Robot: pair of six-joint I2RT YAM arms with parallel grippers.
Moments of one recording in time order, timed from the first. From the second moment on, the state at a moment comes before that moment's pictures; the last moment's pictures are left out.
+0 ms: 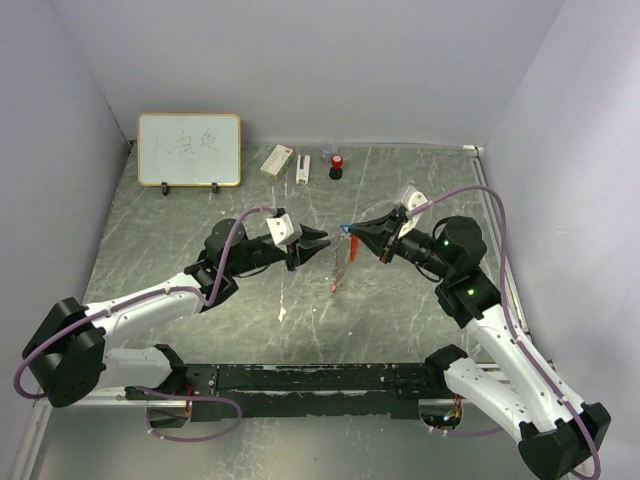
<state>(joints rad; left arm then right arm) -0.80 1.23 0.68 0.64 0.43 0.07 0.46 0.78 0.76 0.05 -0.57 -0.04</state>
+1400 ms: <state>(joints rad) -0.80 1.27 0.69 0.65 0.53 0.07 0.46 0.80 0.76 0.07 -0.67 -0.06</state>
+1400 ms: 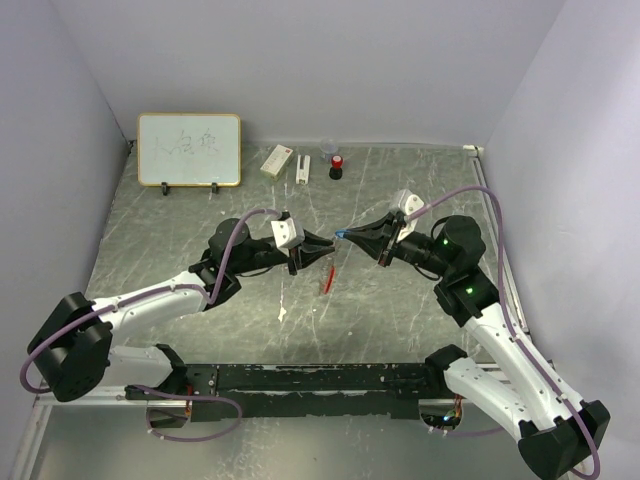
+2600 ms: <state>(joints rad) -0.80 1.29 0.70 0.71 0.57 0.04 0.46 0.81 0.76 0.12 -0.73 -0.03</state>
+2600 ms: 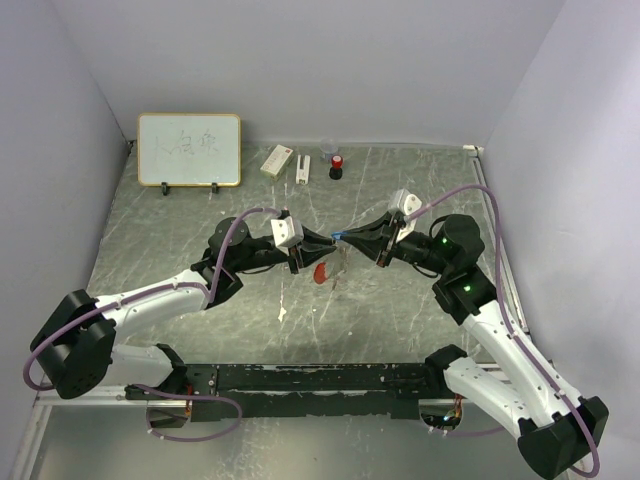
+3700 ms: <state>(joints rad) -0.80 1.26 0.70 0.72 0.49 0.02 0.46 0.79 0.75 0.11 -0.66 -0.02</state>
